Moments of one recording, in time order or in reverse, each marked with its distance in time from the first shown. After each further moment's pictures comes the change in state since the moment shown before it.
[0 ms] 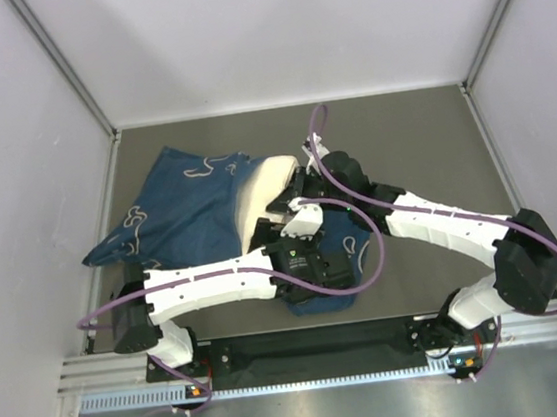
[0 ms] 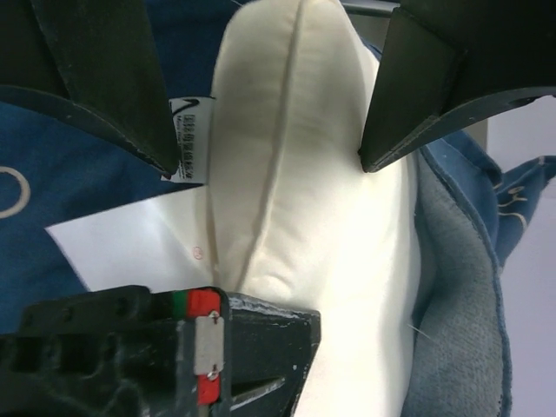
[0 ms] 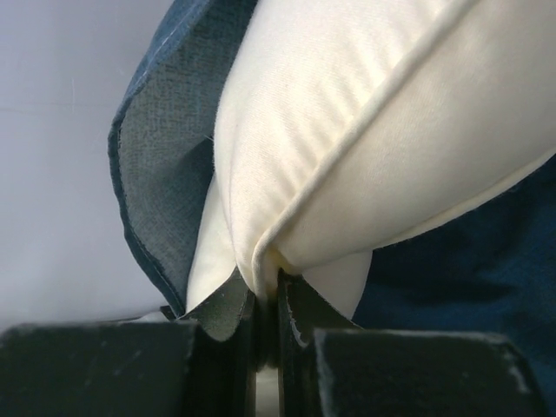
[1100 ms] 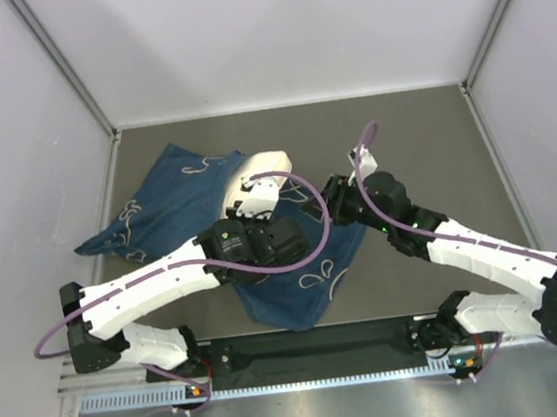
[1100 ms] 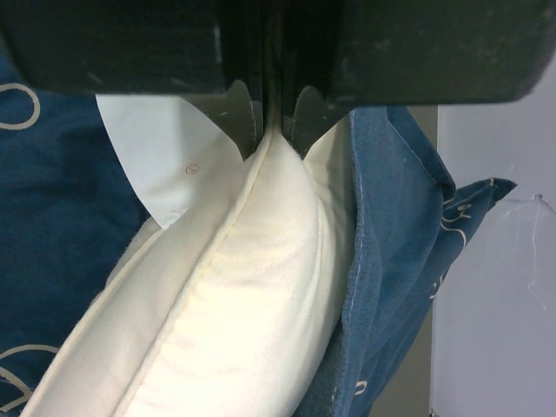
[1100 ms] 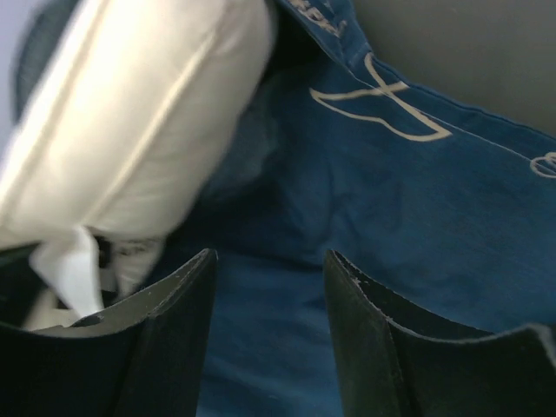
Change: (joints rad) left arm 0.172 -0.251 -0.037 0.018 0.023 0.254; right arm -0.074 -0.310 -0.285 0.043 0.164 -0.098
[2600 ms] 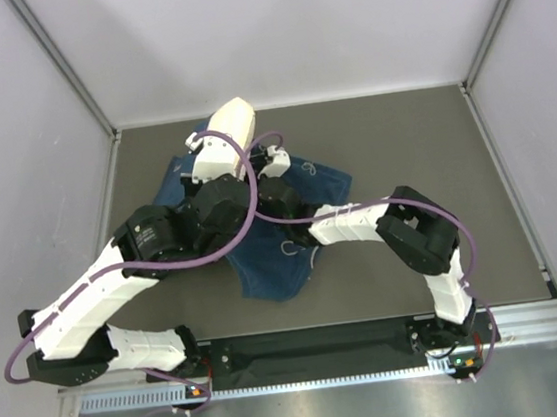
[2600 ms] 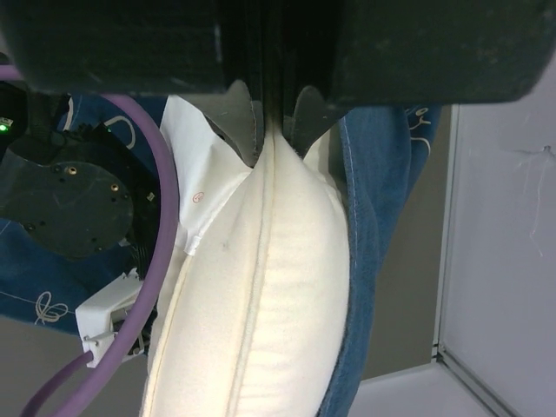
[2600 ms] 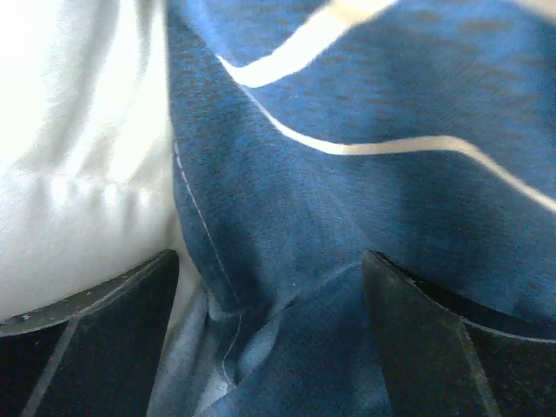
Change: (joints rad) left arm 0.071 -0.109 0.330 0.060 0.060 0.282; right arm 0.233 0.863 0.501 0.528 0.433 -0.001
